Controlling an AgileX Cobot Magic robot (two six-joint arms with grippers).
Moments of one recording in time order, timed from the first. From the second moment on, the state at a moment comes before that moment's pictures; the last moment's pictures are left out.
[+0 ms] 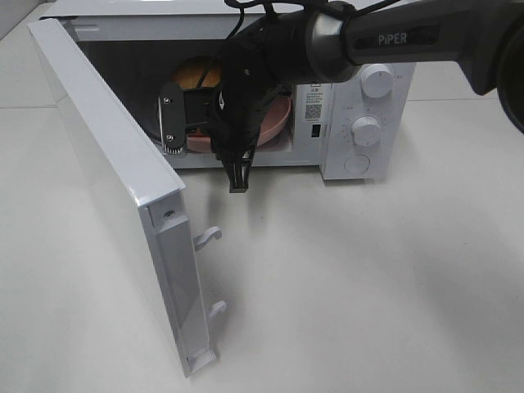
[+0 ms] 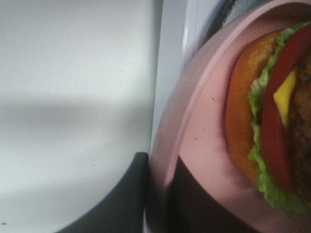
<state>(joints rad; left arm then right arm) -0.03 0.00 -0.51 -0.09 1.07 0.01 0.68 2.29 -1.76 -0.27 0.54 -0.87</state>
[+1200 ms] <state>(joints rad) -0.03 0.00 -0.51 -0.09 1.07 0.01 0.70 2.10 -1.54 -0.25 0.48 -0.93</state>
